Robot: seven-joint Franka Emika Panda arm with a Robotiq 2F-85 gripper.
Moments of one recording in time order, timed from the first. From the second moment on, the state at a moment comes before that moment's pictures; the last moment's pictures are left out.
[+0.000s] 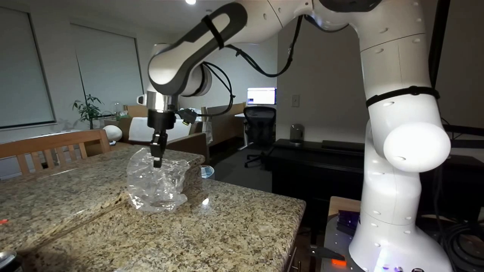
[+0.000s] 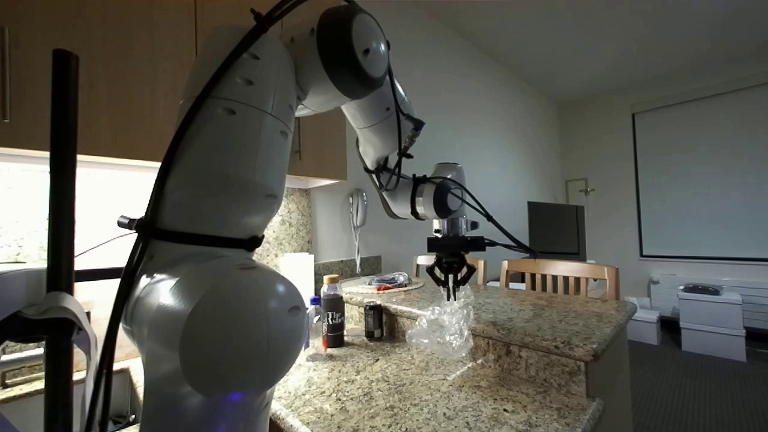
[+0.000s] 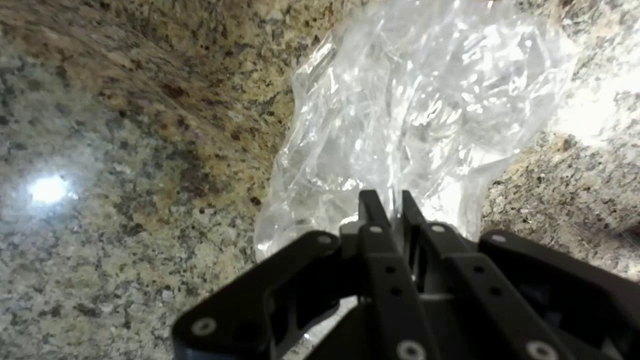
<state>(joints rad) 0.03 0.19 0.16 -1.99 0.07 2.35 -0.50</state>
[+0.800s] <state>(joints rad) 0.10 0.33 0.10 -1.74 -0.18 2.47 -0.30</state>
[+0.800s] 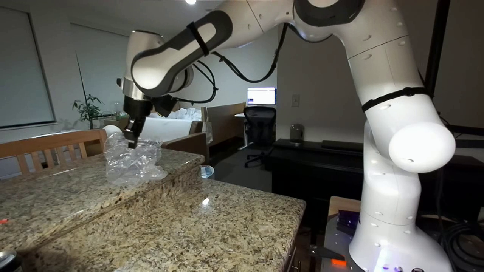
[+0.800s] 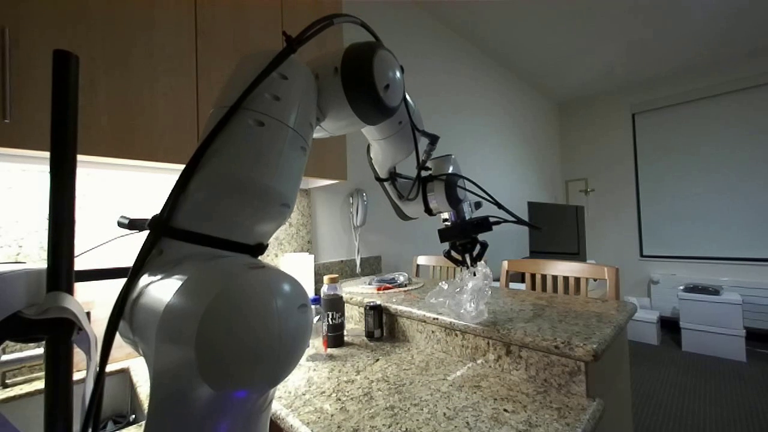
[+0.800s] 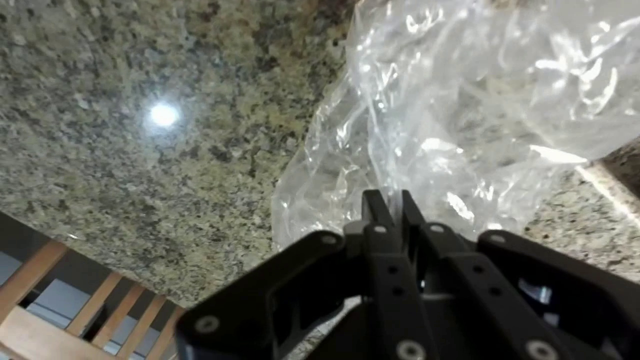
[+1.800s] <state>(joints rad) 0.12 0.56 -0.03 -1.36 -0.25 2.38 -0.12</state>
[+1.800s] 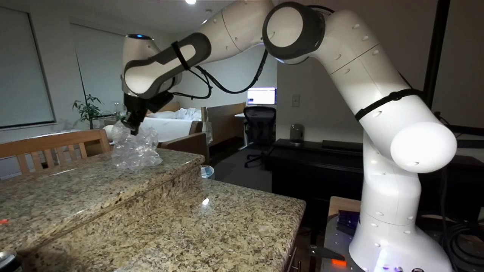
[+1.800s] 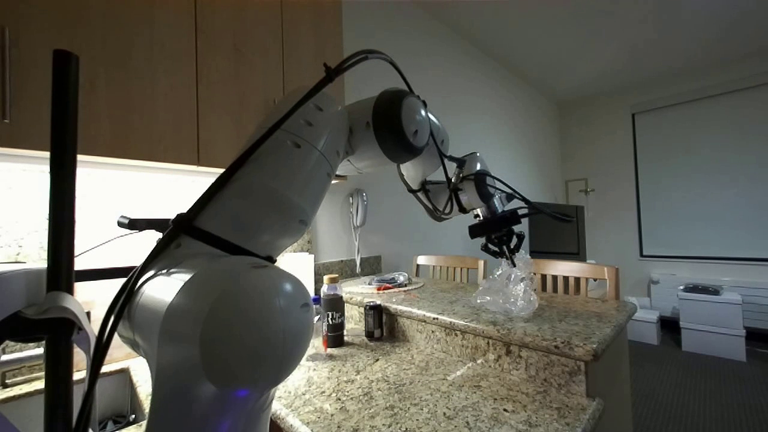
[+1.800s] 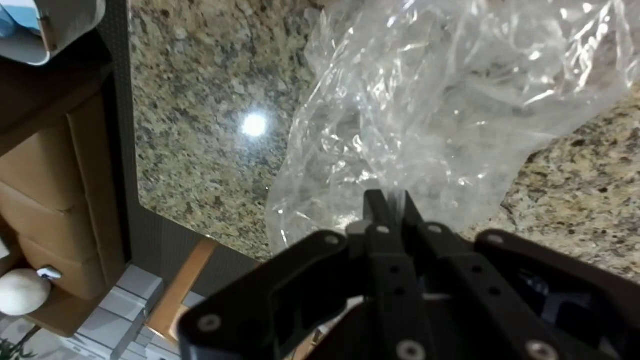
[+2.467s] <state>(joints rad) 0.12 0.60 -0.03 -1.26 -0.23 2.22 -0.10</state>
